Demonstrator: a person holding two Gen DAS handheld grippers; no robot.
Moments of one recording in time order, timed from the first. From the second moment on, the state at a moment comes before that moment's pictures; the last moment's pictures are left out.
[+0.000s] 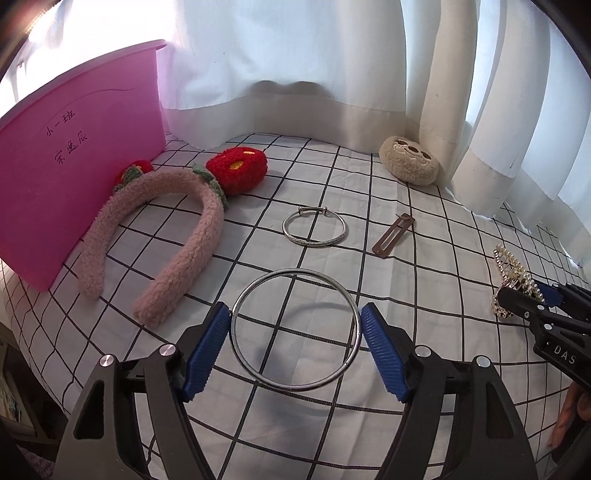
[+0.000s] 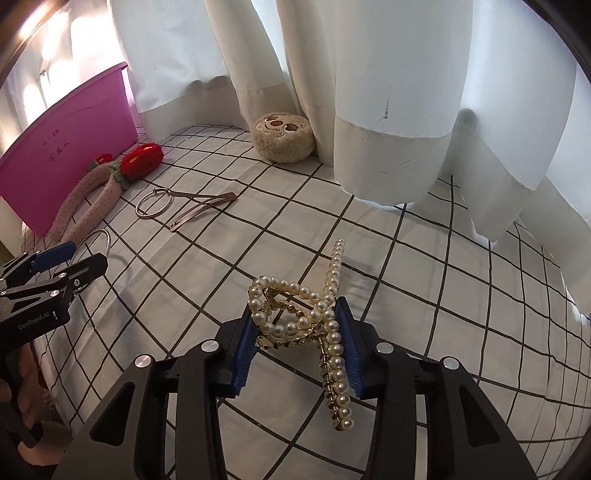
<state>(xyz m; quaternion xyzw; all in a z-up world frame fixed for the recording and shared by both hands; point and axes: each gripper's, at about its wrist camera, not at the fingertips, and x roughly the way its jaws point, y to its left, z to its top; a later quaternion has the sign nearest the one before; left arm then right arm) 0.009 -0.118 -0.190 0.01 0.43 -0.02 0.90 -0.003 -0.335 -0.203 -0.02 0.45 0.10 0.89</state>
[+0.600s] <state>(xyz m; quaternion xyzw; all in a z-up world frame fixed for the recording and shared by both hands) -0.003 -0.103 -0.129 0.00 0.40 -0.03 0.91 -0.019 -0.312 -0.149 -0.01 0.43 0.13 0.89</state>
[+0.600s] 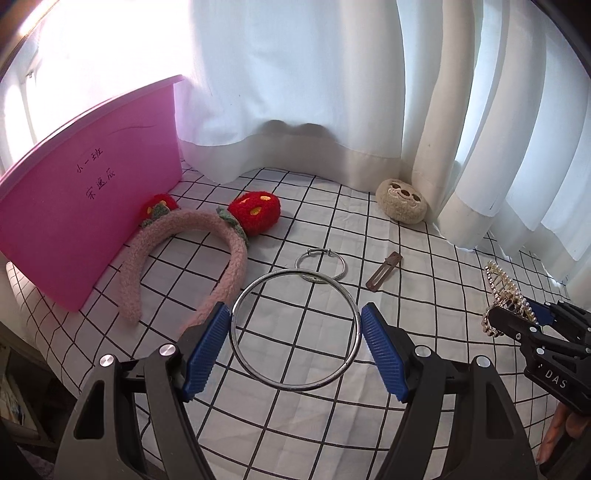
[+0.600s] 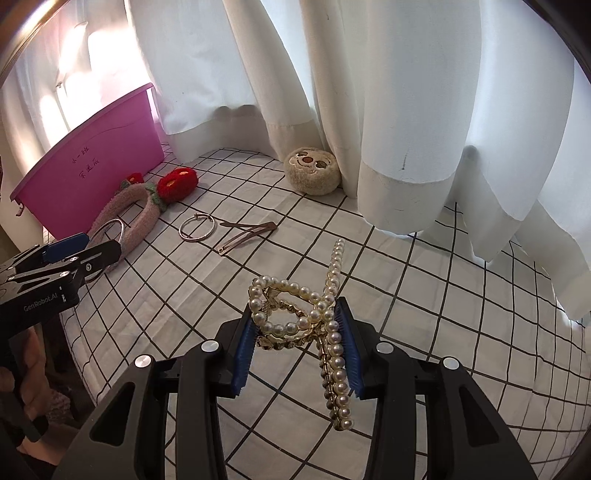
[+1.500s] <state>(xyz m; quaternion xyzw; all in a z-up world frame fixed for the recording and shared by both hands) 0.006 0.093 0.039 -0.06 0.32 0.06 0.94 0.044 -0.109 0.027 -0.01 0.33 0.28 0.90</state>
